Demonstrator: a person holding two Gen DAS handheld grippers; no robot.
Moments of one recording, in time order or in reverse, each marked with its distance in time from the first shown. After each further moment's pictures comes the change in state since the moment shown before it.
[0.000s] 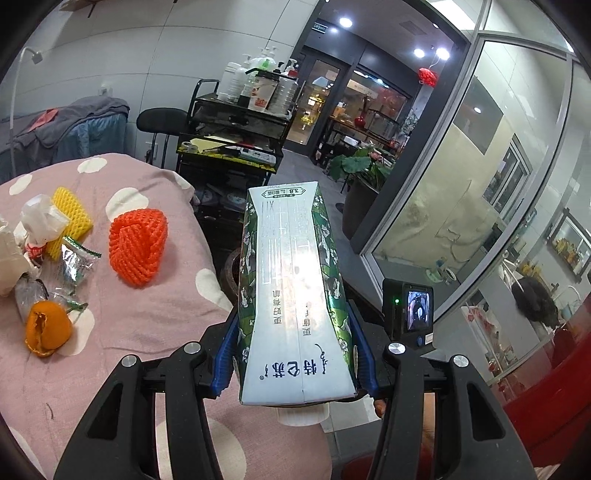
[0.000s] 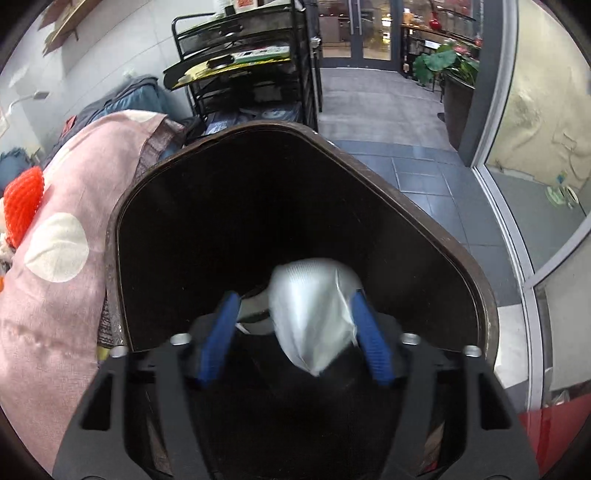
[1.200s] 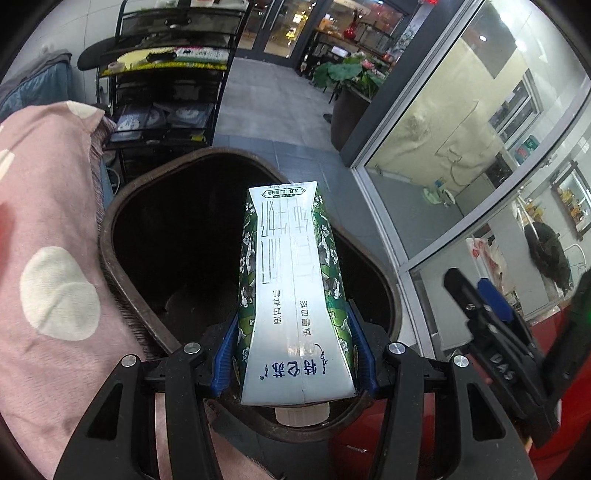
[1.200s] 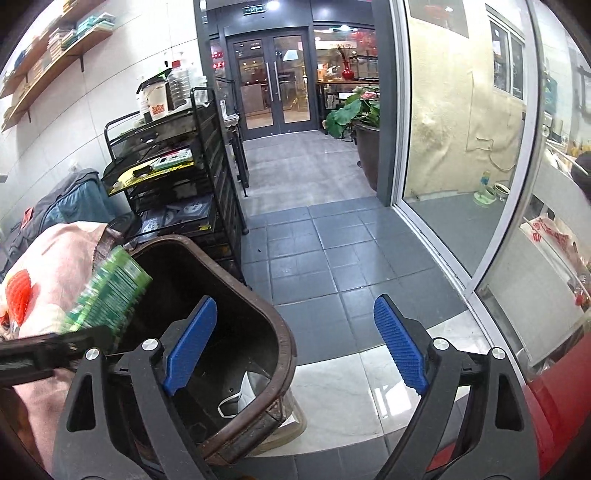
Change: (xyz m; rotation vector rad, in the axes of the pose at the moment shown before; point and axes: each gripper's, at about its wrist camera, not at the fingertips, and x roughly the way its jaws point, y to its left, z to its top) left arm 0.157 -0.054 -0.001 0.042 0.386 -0.030; right arm -0.116 -0.099 -0.009 0.199 -0.291 -0.207
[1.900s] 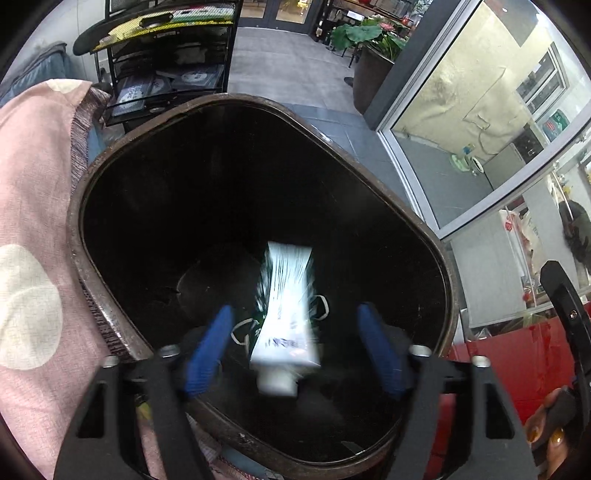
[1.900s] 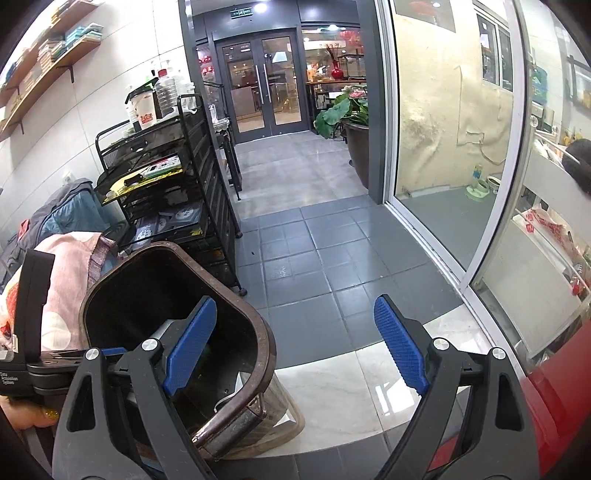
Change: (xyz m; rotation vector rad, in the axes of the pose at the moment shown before) left arm 0.049 0.003 -0.001 0.021 0.129 0.108; right arm -0.007 -0.011 -0.001 0.034 -0.001 -0.011
